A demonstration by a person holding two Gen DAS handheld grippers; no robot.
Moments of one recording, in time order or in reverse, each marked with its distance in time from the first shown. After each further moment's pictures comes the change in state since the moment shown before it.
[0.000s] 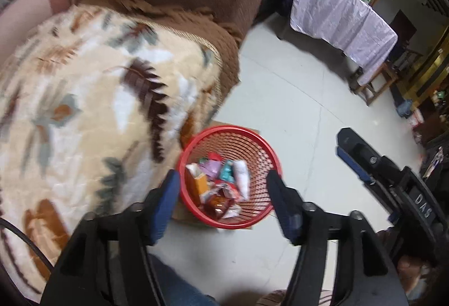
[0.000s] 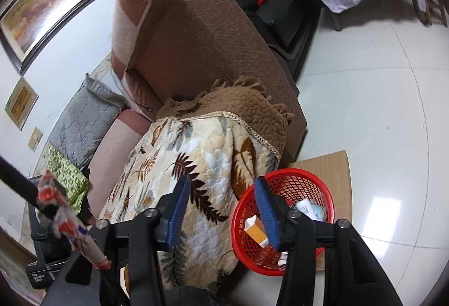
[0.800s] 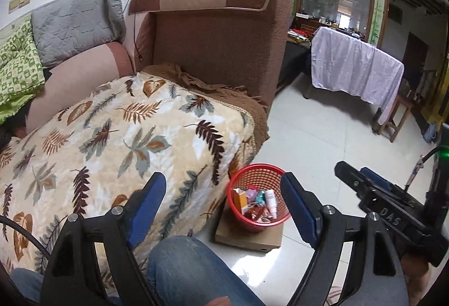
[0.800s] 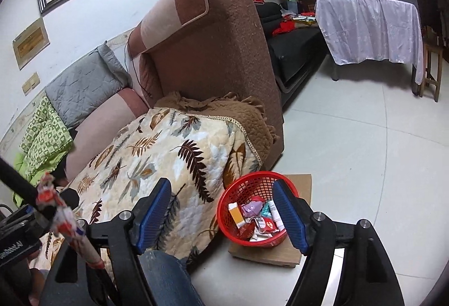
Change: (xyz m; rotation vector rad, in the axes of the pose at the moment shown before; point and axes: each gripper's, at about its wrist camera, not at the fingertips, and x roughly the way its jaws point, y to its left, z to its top) left arm -0.184 -0.012 -0.076 0.016 -0.342 0.178; right arm -0.099 0.085 -0.043 -0.282 -0.058 -0.176
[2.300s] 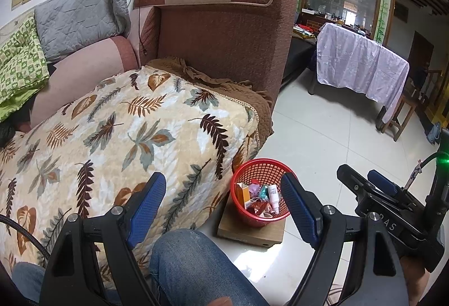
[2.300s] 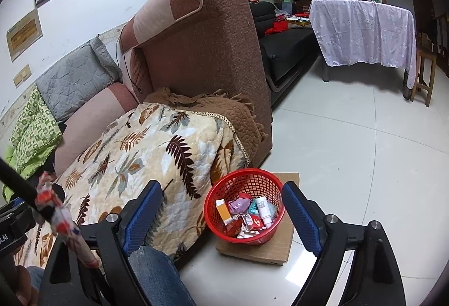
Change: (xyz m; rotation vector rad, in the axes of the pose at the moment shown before) left arm 0.000 -0.002 -0.003 -0.011 0.028 0.037; right arm 0.000 0.000 -0.003 -0.016 0.014 -0.058
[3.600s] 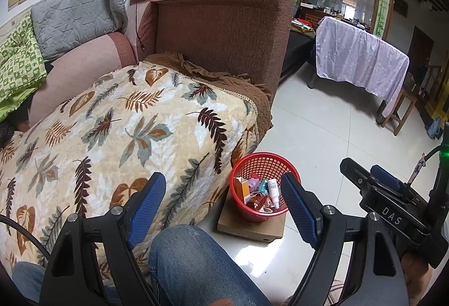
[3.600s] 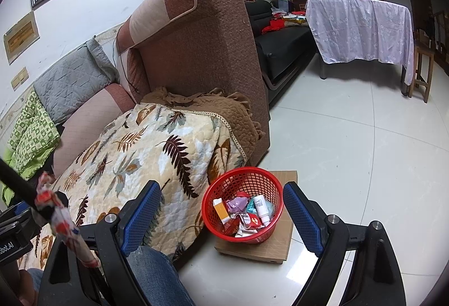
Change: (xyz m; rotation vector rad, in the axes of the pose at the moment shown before) left arm 0.006 -0.004 -0.004 0.006 0.029 0.000; right arm 0.000 -0.005 0.000 0.010 0.004 -0.010
